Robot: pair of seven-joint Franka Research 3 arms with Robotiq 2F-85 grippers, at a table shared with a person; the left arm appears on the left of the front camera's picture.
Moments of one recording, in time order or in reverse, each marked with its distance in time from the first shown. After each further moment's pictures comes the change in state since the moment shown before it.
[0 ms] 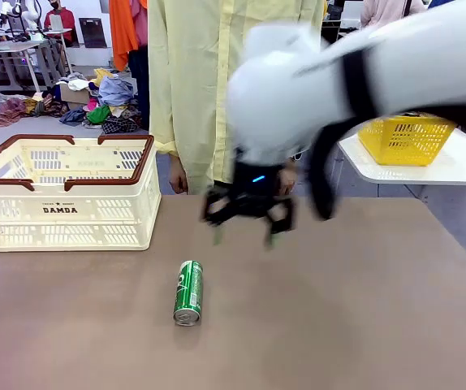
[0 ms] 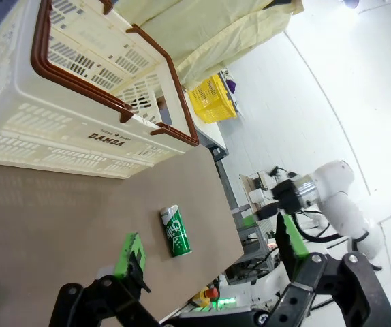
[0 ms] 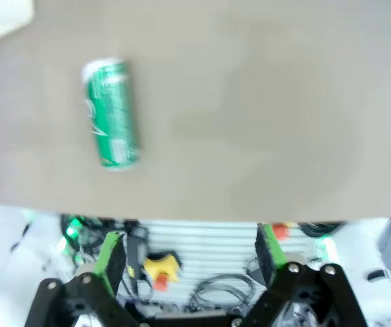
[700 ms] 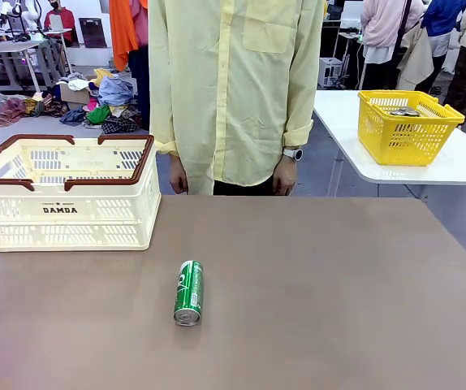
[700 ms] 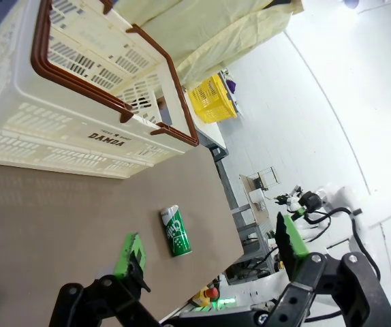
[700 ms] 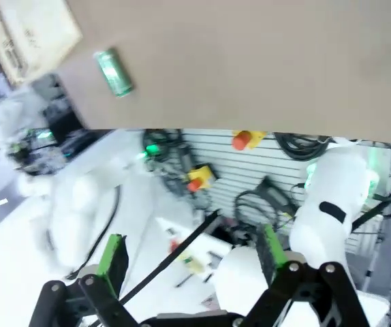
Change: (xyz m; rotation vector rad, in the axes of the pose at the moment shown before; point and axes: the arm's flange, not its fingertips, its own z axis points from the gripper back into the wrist) left arm 0.000 0.000 0.000 0.000 0.000 0.000; right arm -0.037 -0.456 0.109 0.687 0.181 -0.219
